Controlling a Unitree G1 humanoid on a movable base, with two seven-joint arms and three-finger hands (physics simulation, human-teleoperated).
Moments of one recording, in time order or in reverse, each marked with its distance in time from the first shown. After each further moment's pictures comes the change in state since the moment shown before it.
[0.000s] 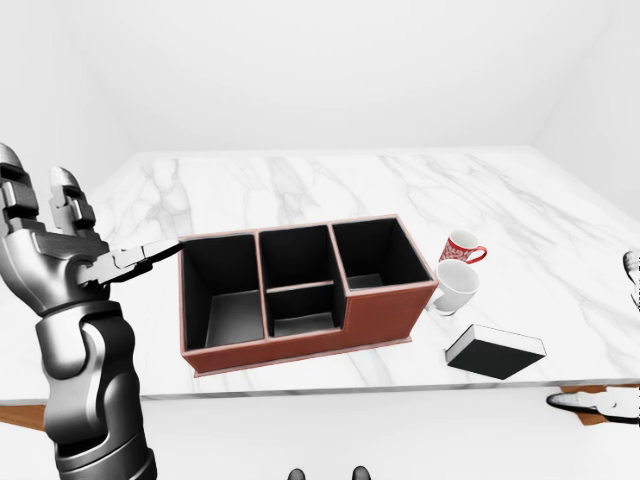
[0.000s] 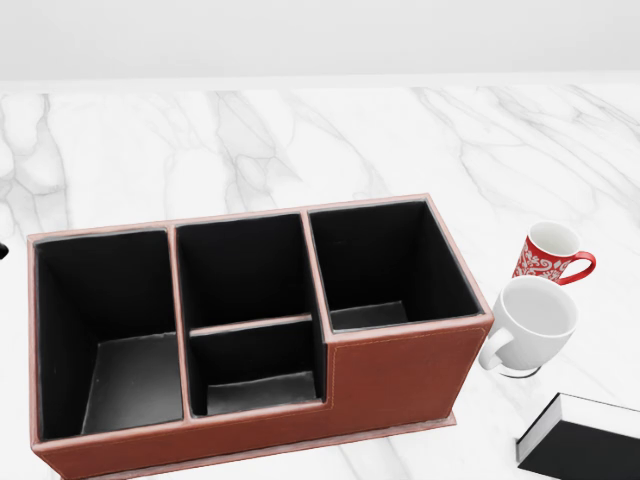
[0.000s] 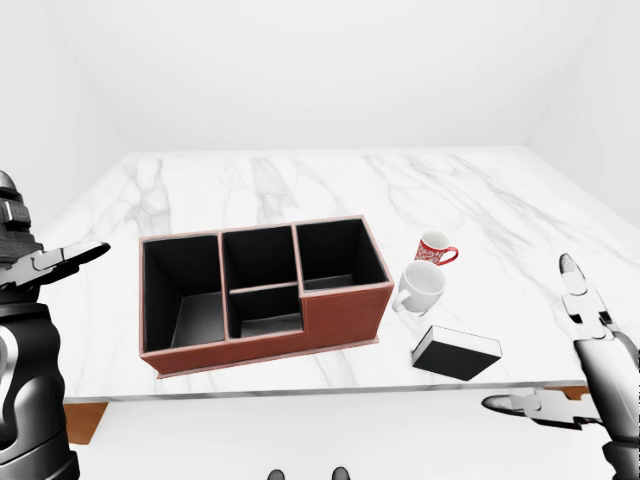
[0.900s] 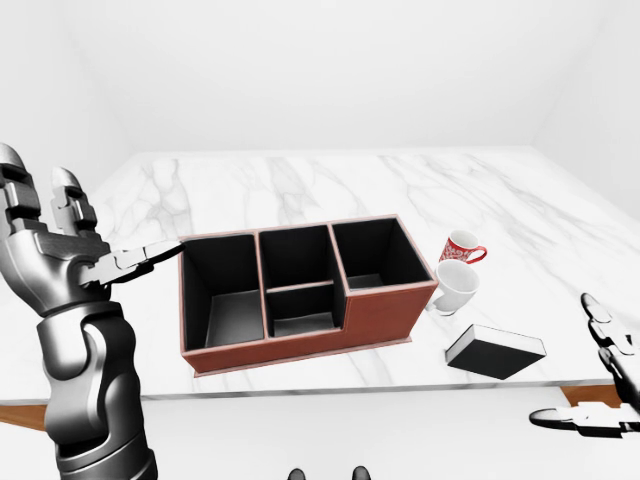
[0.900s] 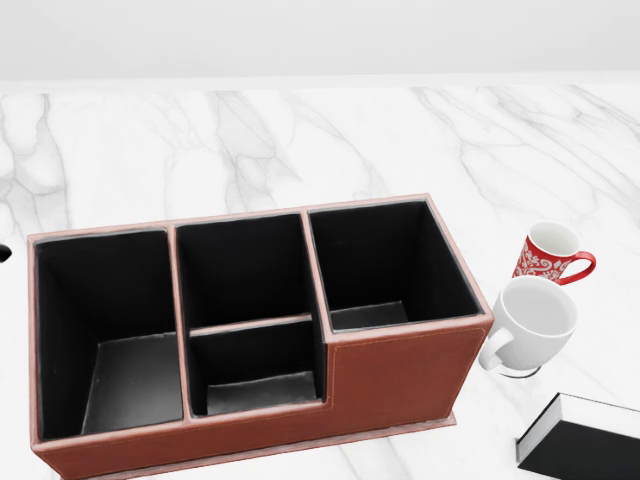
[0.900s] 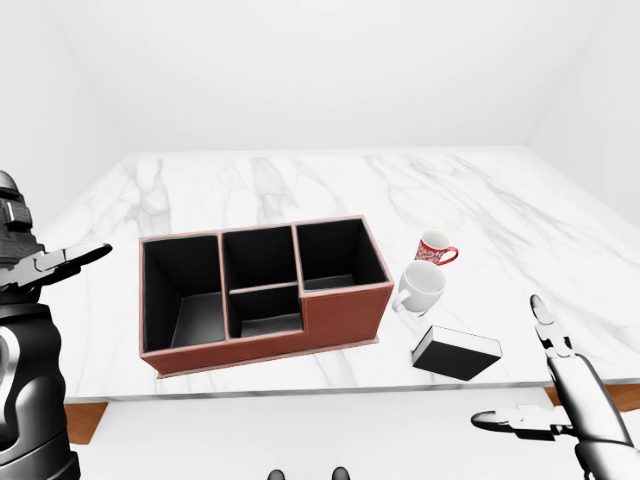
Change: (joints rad) left arm 0.003 -0.003 -0.002 -0.001 0.007 0.000 -0.005; right arm 0.038 -0.001 0.044 0.274 0.012 0.000 0.000
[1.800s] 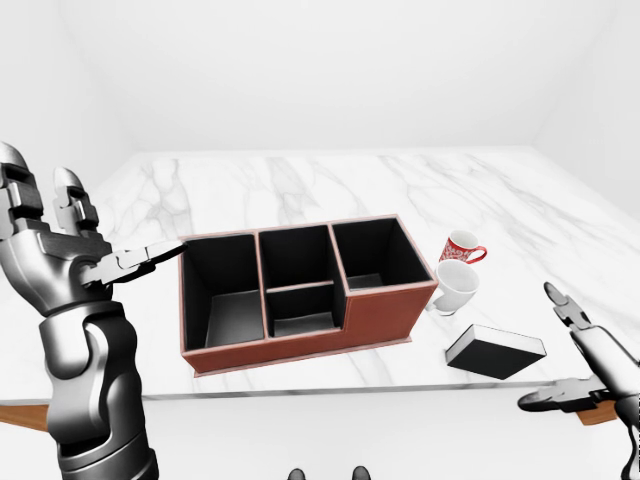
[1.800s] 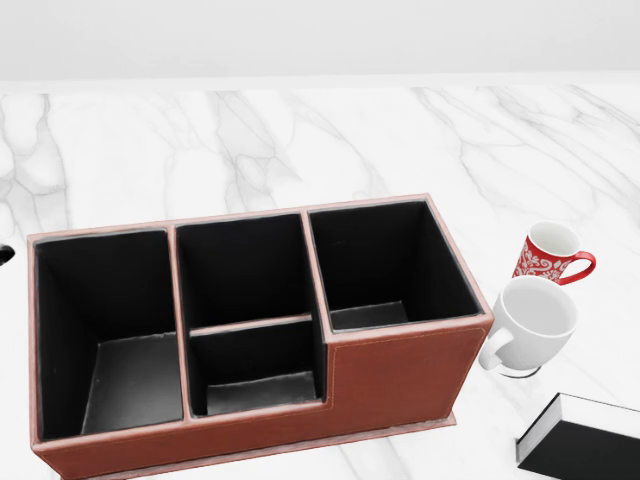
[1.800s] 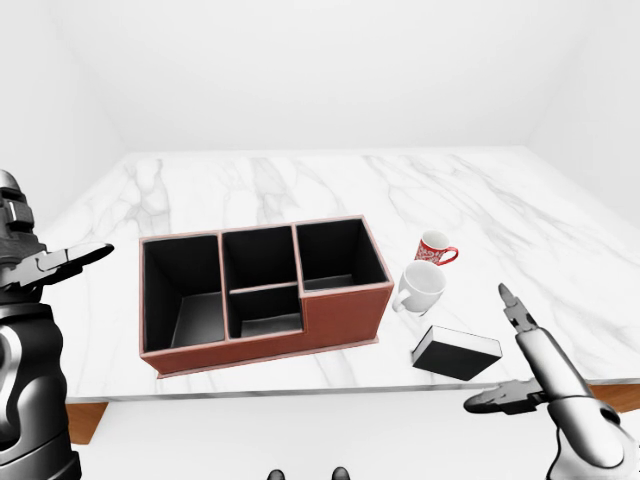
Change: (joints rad) left arm -0.001 -0.003 -0.005 0.000 0.006 0.000 0.000; right arm -0.075 -0.125 0.134 0.133 -0.152 0.000 0.000
